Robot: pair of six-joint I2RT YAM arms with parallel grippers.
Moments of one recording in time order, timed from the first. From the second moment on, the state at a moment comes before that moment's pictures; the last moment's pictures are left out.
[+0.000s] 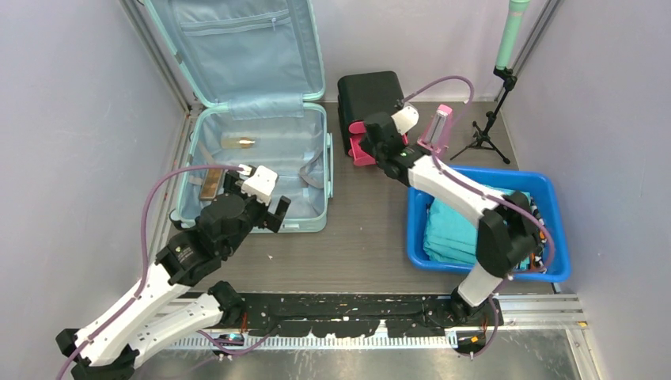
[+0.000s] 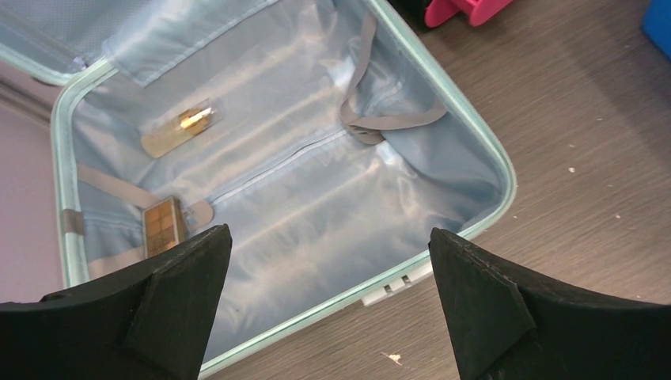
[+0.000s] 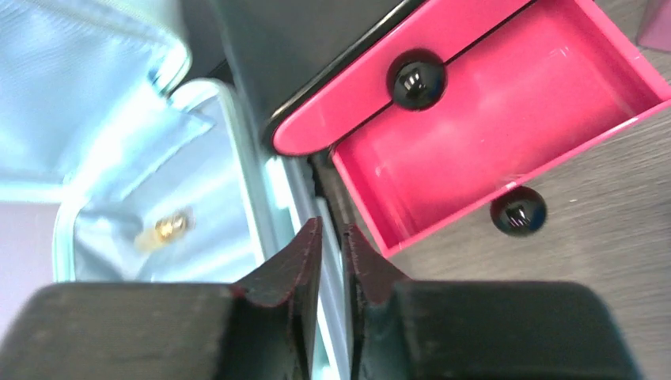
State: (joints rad) left arm -0.81 0.66 0.87 -0.55 -0.42 0.11; right arm 0.62 1.74 1.39 -0.24 0.56 1.04
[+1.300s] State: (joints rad) left arm 0.04 1.66 1.16 -0.11 -0.14 -0.93; right arm 0.56 0.94 0.76 -0.18 0.31 0.57
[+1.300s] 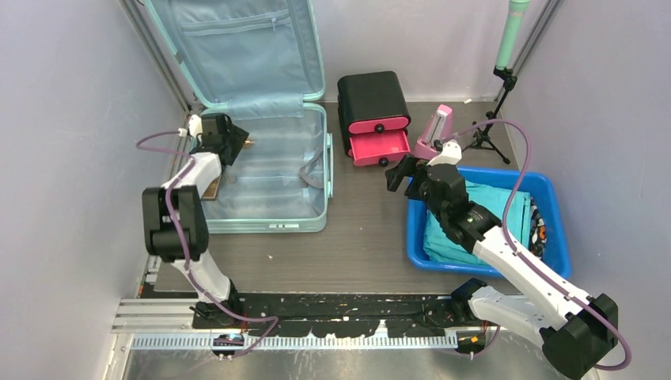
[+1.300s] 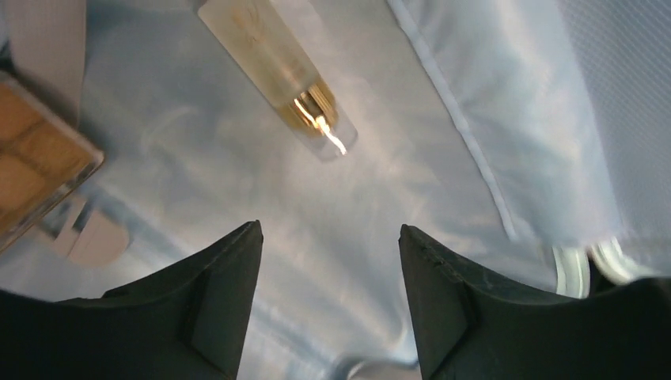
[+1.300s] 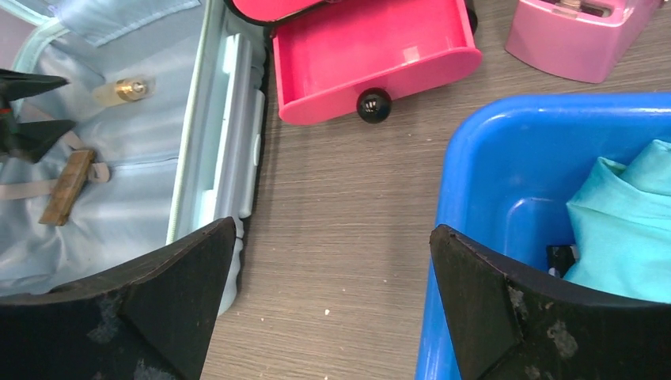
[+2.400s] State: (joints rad) left arm 0.10 2.13 1.47 -0.07 -0.22 -1.15; right arm 0.56 0.99 0.78 -0.24 0.20 0.67
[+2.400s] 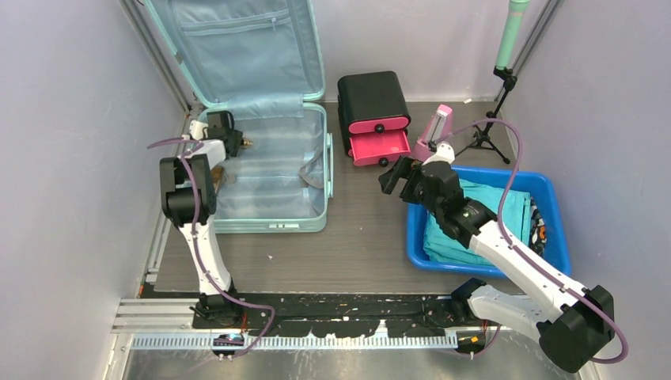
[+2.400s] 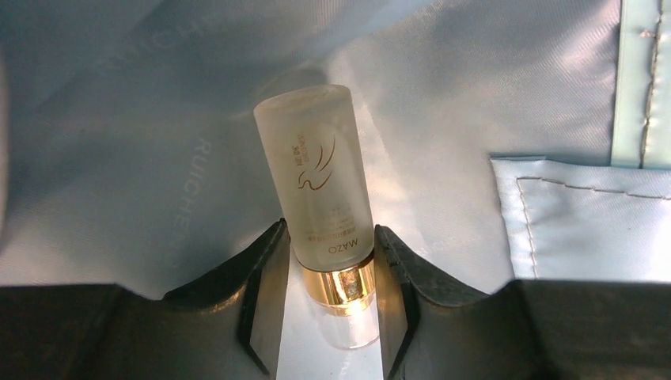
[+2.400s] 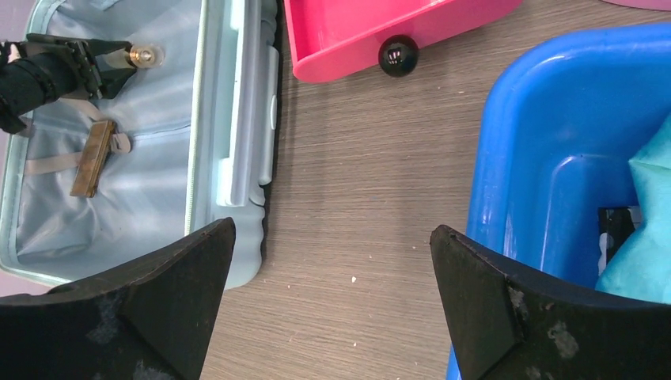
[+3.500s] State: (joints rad) left arm 0.06 1.29 1.00 -0.13 0.29 -0.71; right arm 0.57 0.95 0.82 -0.29 0.11 0.79
